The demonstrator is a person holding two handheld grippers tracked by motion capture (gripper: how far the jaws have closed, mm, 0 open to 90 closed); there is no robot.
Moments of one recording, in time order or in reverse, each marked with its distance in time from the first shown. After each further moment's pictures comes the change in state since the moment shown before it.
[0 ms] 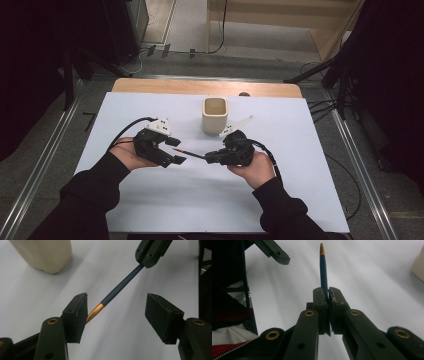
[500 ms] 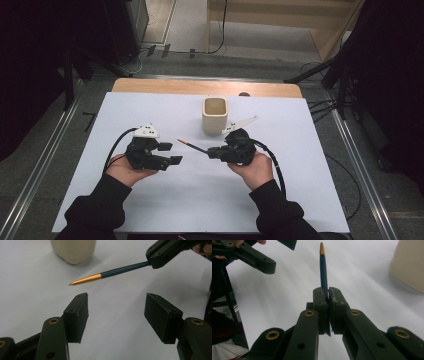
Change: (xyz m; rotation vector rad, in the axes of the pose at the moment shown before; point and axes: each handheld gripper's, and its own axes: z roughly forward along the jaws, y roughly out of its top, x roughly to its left) left arm -0.020 -0.026 -0.007 -0.146 0.127 -0.242; right arm 0.000 -0.002 -0.003 -0.061 -0.096 0.073
